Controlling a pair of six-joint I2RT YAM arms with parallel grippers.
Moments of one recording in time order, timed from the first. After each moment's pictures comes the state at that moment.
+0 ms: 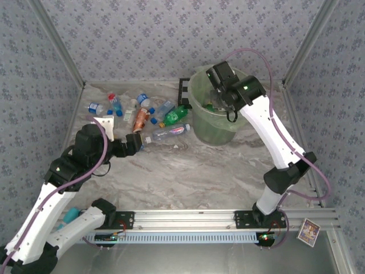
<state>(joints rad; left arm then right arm) -0.54 0.75 1.10 -0.92 -0.09 -0.46 0.57 1.71 2.08 -1.37 0.38 0.43</state>
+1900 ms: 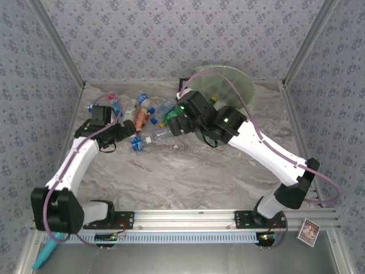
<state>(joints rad) -0.12 1.26 0.99 -0.70 0.07 -0.55 0.94 1.54 1.76 -0.98 0.35 0.27</state>
